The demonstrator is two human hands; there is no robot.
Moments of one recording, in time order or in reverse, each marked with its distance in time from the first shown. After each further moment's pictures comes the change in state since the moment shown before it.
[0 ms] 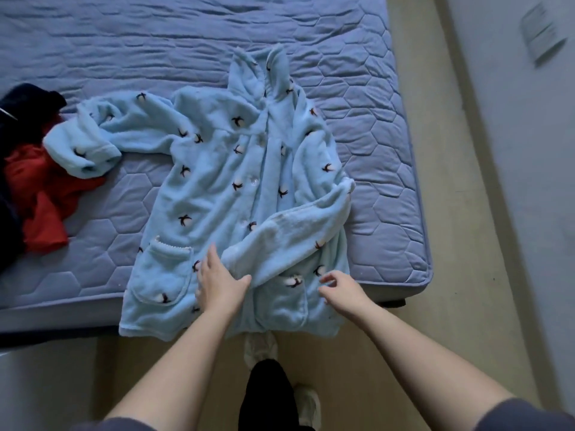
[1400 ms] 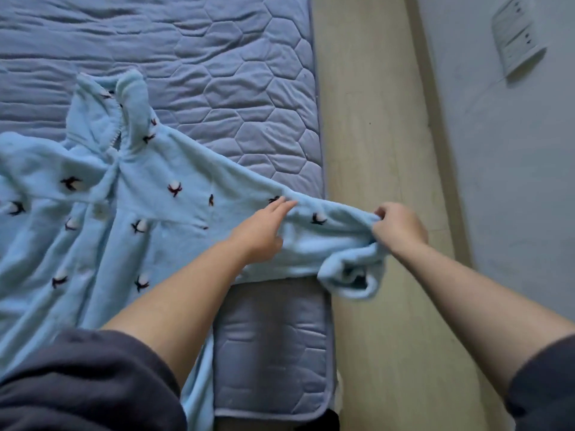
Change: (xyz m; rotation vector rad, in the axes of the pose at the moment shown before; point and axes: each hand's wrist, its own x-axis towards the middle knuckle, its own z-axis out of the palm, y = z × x) left_hand 0.108 0.397 0.166 0.348 -0.417 0.763; right_hand 0.244 0.026 -0.392 -0.416 0.514 0.018
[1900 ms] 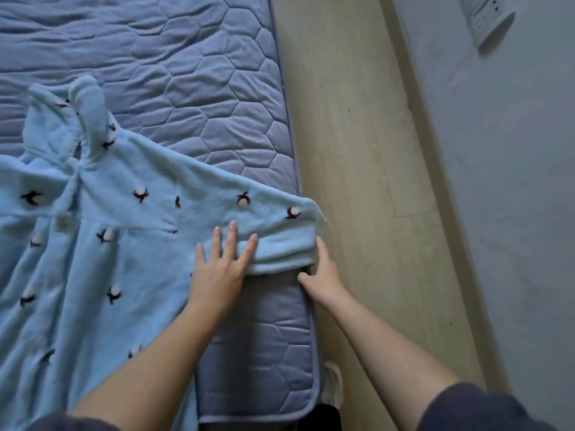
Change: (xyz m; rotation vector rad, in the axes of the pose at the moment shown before) left_hand -0.059 0.000 0.059 0.721 0.218 -0.043; right_hand -0.073 0.004 0.111 0.625 -0.382 -0.007
